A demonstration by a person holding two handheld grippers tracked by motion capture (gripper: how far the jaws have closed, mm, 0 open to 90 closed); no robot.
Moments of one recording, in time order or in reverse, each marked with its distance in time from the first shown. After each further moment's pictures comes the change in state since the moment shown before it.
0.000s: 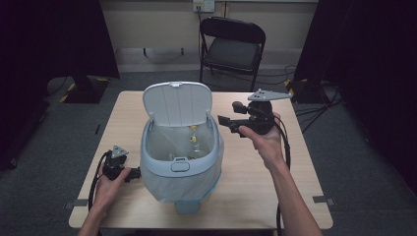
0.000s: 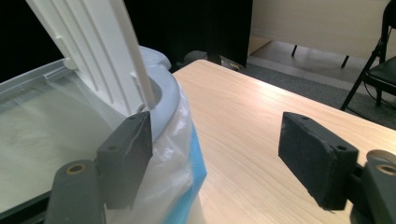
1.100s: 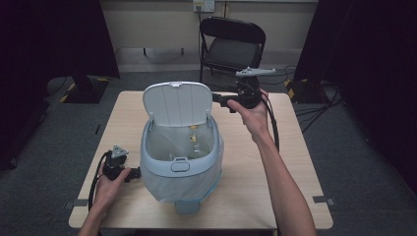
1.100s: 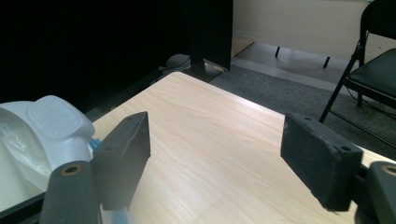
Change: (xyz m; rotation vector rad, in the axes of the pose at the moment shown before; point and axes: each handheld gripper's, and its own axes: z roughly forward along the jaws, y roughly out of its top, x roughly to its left) left arm 0.000 0.000 0.000 0.000 0.001 -0.002; right arm -0.036 0.040 0.056 0.004 -0.061 0.020
